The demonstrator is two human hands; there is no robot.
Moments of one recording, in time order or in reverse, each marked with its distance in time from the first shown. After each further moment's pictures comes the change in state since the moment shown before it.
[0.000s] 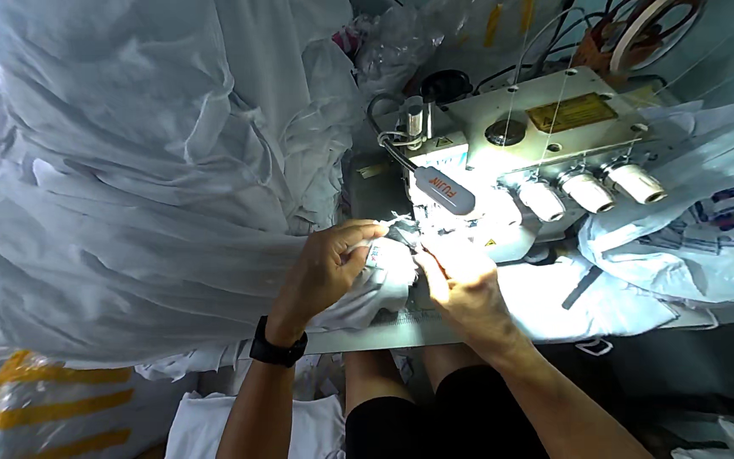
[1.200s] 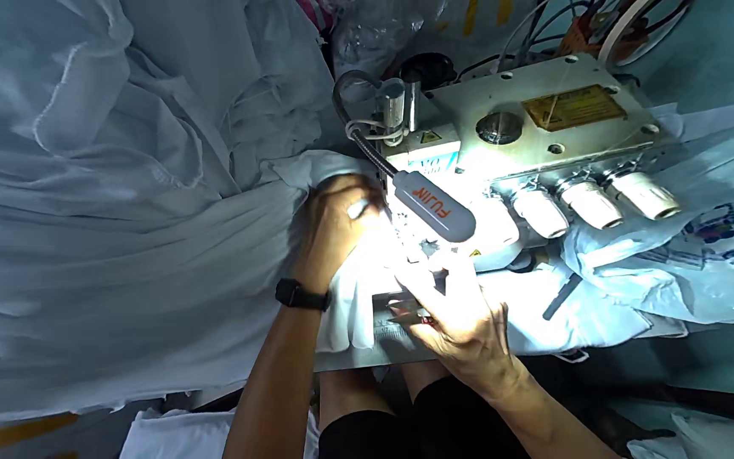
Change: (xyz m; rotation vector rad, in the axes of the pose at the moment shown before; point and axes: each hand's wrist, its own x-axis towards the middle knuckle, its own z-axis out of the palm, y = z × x) left_hand 0.062 -0.035 0.060 0.182 0.277 -0.005; right_hand -0.024 0.032 -0.011 -0.246 -0.056 -0.193
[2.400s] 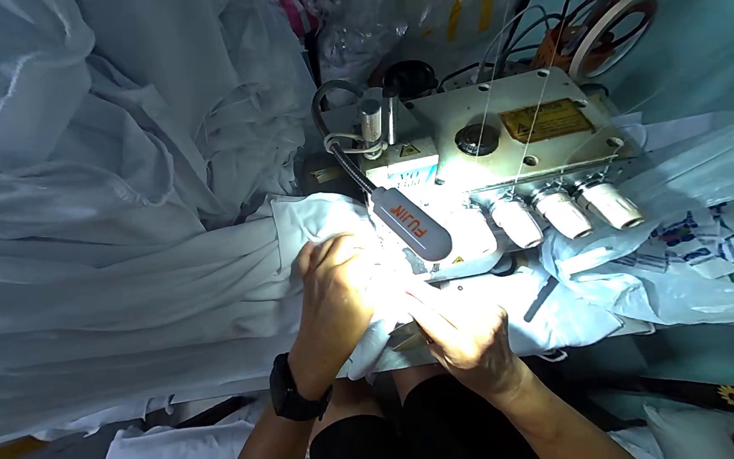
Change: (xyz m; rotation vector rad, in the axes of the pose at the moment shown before) left_hand -0.053 0.041 0.007 0.095 -0.009 -0.103; right_hand -0.004 0.022 -0.012 -0.083 0.027 -0.251
